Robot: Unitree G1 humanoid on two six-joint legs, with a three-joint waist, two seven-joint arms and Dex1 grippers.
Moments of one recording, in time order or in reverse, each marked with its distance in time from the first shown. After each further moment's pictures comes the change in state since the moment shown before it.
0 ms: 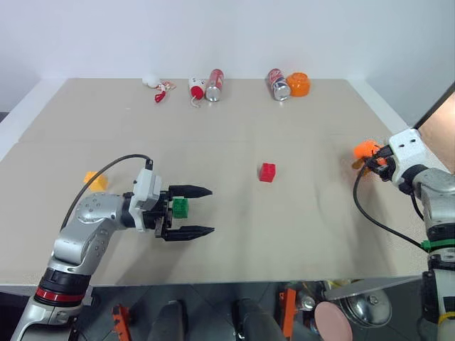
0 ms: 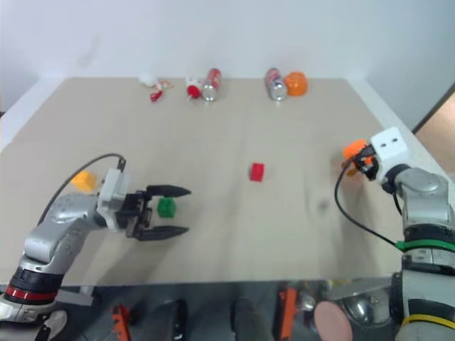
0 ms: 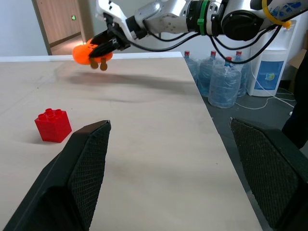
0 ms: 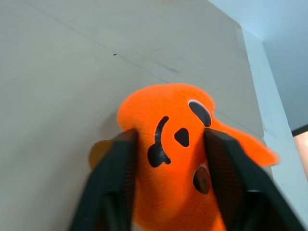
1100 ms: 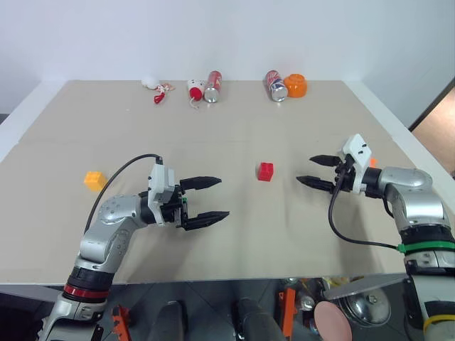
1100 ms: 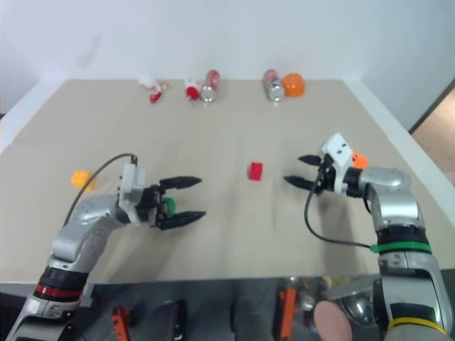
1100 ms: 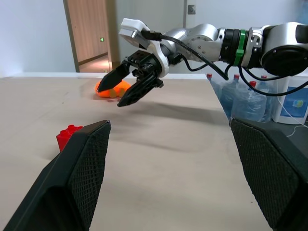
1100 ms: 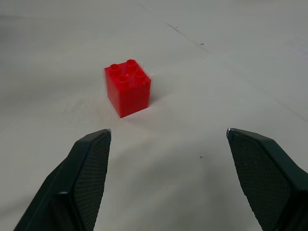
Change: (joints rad) left arm -0.028 -0.154 -0.022 0.078 0.069 -0.070 0.117; right arm 0.015 0.110 0.103 -0.224 0.201 0.094 0.562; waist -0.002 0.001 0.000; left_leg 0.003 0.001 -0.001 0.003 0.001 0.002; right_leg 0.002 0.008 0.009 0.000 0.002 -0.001
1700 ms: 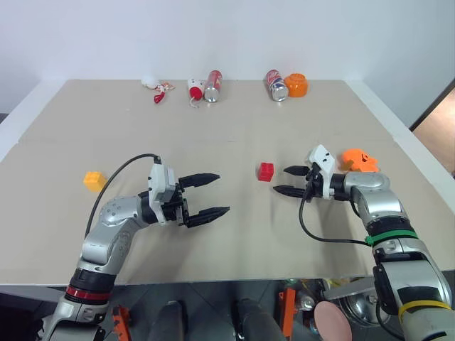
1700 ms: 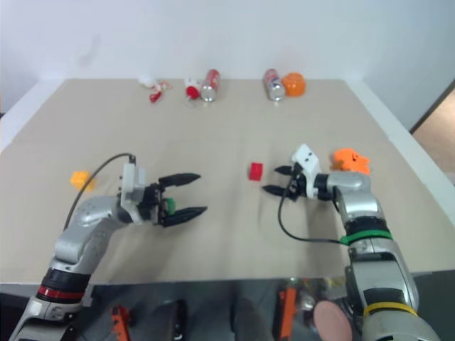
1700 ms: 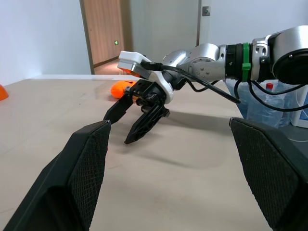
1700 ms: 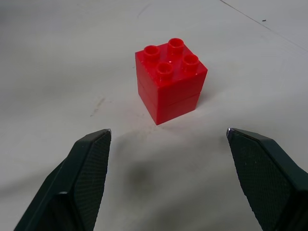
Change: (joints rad) left arm 0.023 -0.017 0.000 -0.005 0.009 -0.023 0.064; right arm -0.105 0.137 0.081 0.243 -0.085 -0.100 0.038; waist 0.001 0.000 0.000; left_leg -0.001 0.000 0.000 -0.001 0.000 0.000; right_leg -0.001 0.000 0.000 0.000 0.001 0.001
